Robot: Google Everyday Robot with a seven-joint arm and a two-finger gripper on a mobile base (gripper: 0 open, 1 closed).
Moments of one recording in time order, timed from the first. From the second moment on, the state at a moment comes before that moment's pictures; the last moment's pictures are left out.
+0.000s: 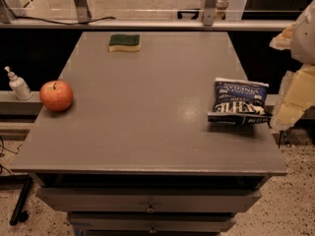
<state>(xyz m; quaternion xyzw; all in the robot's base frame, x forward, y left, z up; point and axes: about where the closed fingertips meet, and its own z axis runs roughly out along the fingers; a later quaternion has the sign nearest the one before) 0.438 -0.216 0.978 -0.60 0.78 -0.04 0.16</state>
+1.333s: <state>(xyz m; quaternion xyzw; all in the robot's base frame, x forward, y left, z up) 0.469 -0.206 0.927 -0.58 0.78 0.00 0.23</state>
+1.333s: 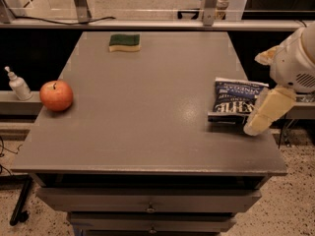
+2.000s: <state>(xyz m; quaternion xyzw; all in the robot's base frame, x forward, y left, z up) 0.488 -0.214 0.878 -0.59 0.77 -0.05 0.24</state>
